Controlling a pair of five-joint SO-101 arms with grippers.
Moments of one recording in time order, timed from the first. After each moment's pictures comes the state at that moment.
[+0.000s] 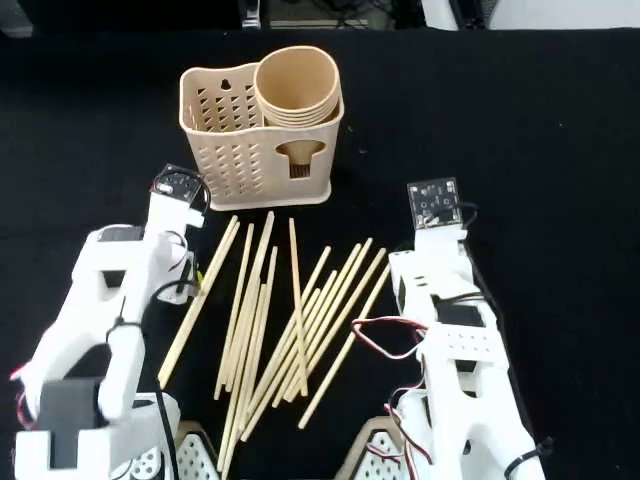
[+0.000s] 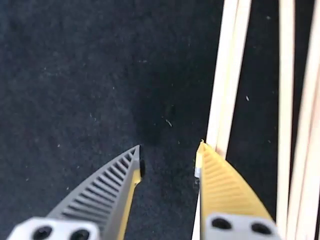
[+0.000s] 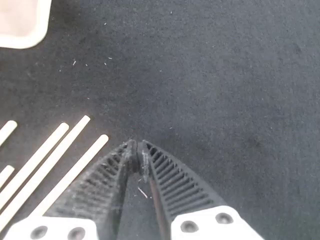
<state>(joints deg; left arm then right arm) -7.6 -13.6 48.7 51.7 -20.4 5.1 -43.5 80.1 18.6 13.7</state>
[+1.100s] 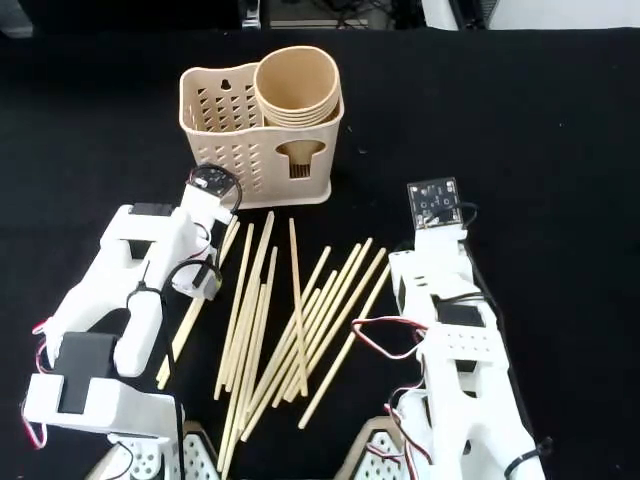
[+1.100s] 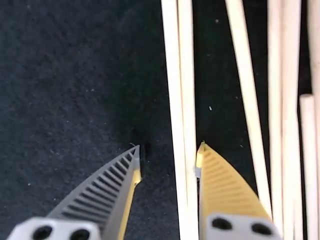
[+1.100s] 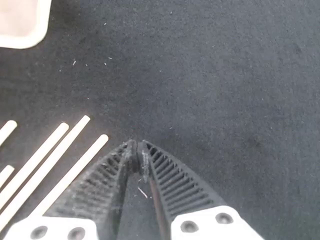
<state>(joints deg) -1.7 -1.2 38.7 56.8 -24.4 5.1 -43.5 80.1 18.6 13.7</state>
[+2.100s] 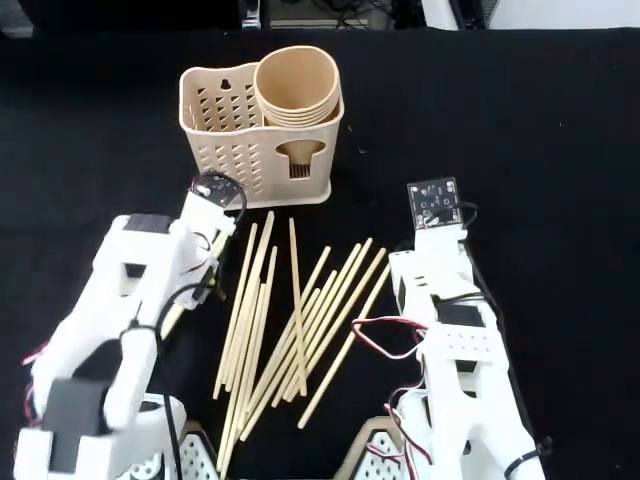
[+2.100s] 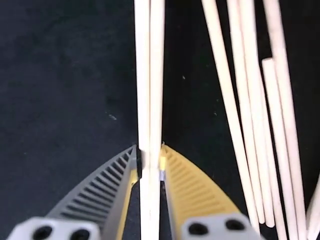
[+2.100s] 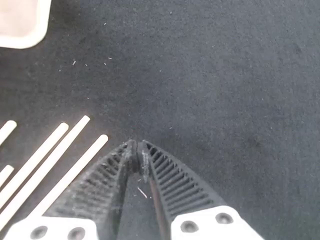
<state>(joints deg) -0.4 -17.6 45.0 63.5 -24.5 5.1 -43.5 80.1 18.6 13.7</state>
